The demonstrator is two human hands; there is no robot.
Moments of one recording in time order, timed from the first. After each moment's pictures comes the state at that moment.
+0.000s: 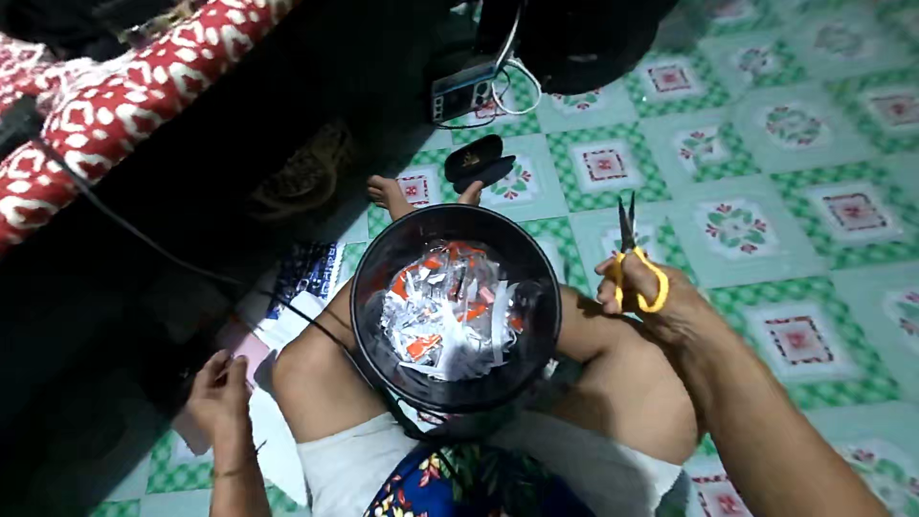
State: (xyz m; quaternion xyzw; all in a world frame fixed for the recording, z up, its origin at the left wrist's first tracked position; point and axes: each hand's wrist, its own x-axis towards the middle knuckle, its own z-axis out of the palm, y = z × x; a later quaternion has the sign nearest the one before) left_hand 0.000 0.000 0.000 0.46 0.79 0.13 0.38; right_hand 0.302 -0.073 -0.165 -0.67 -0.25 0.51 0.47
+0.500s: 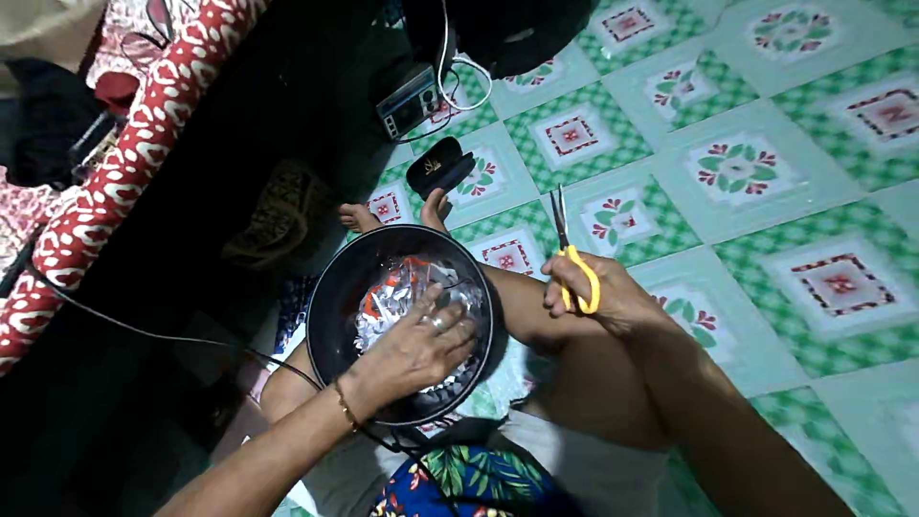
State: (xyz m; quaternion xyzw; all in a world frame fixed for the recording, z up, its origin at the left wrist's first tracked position) left_hand 0.043 0.016 -0.125 1.00 -0.02 0.05 0.03; right_hand 0.309 -0.088 -0.180 -0.62 -0.27 0.56 0.49
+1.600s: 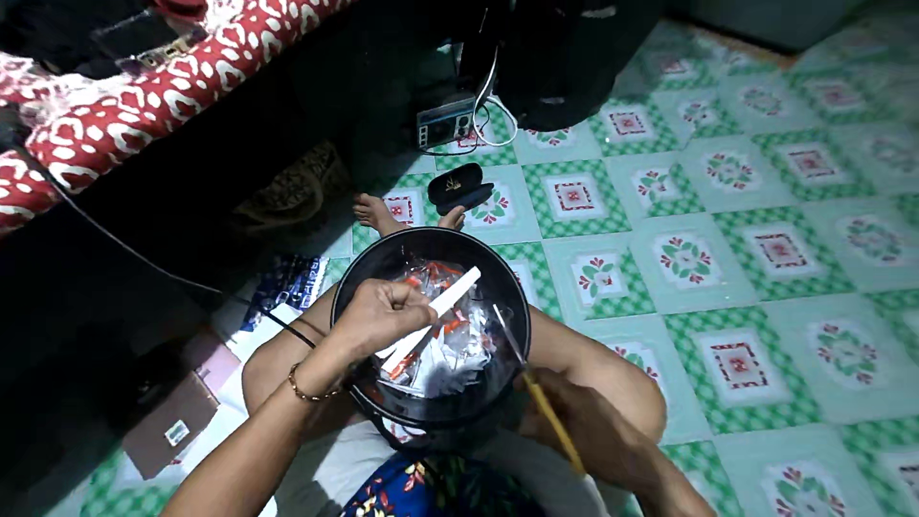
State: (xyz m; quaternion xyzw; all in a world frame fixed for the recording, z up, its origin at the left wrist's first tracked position) left_hand -0.007 0.047 -0.086 0.62 0.46 0.14 0.62; right_hand 0.211 -0.133 -0.100 -0.68 -0.53 0.46 0.22
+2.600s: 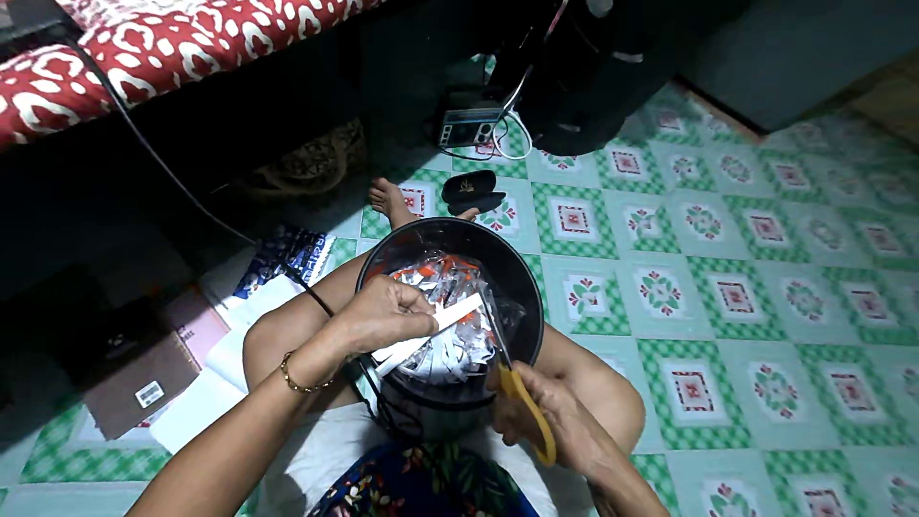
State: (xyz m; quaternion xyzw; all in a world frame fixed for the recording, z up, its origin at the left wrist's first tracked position) left_hand -0.048 0.041 -0.083 0.63 0.43 0.10 0.64; right_hand 0.164 -0.115 -0.088 -0.61 -0.50 0.54 0.29
